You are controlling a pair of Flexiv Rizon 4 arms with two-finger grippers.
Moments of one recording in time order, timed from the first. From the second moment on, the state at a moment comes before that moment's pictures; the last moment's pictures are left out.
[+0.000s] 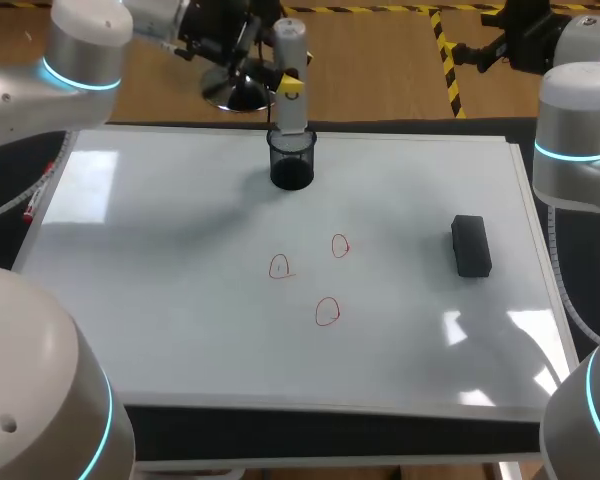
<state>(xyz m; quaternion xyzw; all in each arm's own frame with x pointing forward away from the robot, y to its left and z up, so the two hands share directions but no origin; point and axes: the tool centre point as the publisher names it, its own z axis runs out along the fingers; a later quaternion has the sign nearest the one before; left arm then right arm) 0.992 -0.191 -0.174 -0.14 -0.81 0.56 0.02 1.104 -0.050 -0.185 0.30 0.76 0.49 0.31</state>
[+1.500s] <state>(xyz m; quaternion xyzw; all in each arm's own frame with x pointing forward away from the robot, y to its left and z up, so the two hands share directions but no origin) 0.892 -0.156 -0.209 -0.12 -0.79 0.59 0.03 1.104 -0.050 -0.185 0.30 0.76 0.49 0.31</state>
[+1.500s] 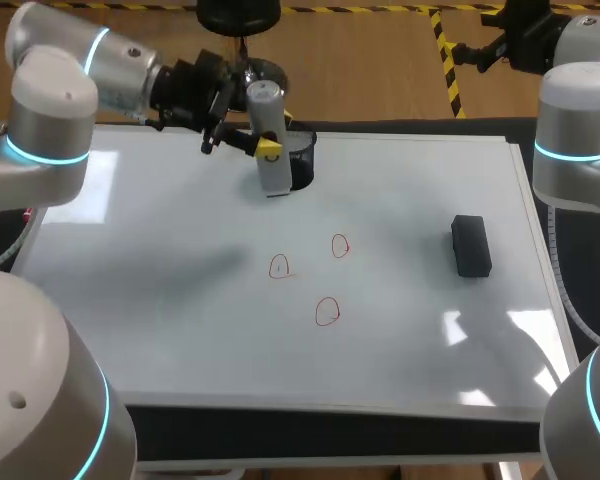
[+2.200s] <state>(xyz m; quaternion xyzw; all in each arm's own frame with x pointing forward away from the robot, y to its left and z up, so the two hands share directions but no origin) 0.861 -0.162 -0.252 -0.11 -0.79 0.60 0.07 1.104 -0.050 -0.185 0.30 0.76 0.49 0.31</state>
